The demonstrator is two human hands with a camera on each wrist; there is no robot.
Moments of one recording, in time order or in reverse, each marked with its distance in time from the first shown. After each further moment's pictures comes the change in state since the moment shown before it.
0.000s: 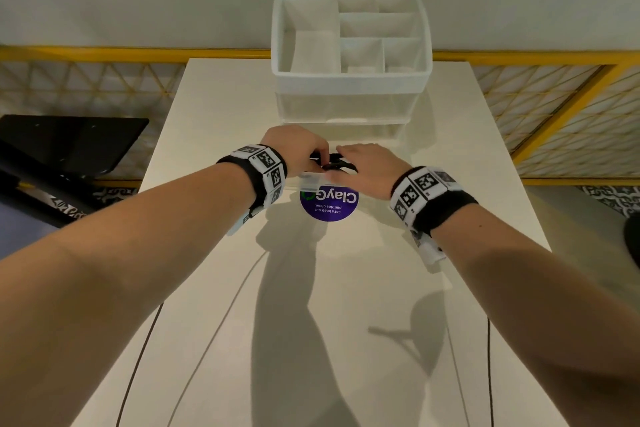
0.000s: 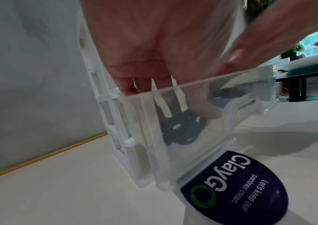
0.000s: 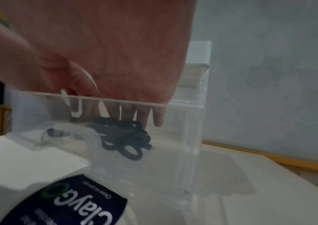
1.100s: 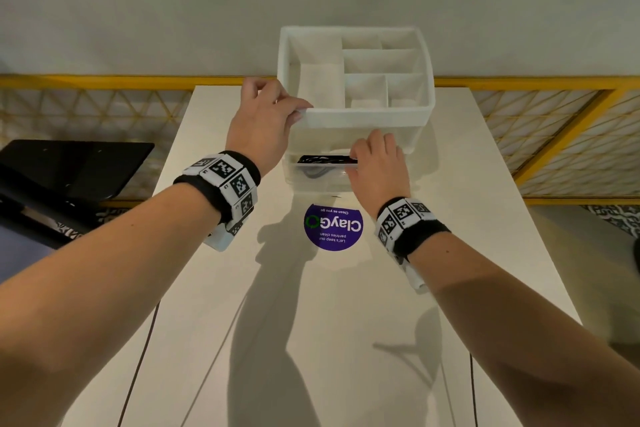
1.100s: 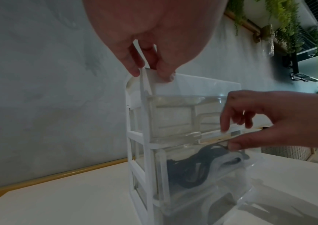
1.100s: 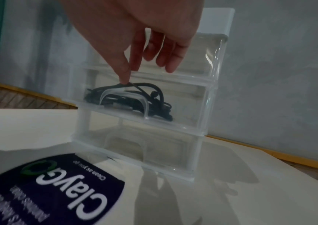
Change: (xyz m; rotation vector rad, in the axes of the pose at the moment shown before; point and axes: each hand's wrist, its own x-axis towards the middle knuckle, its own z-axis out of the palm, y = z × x) left_hand -0.009 -0.034 -0.048 -0.081 0.721 -0.020; right_hand 0.026 -0.005 0.000 -0.231 0.701 0.136
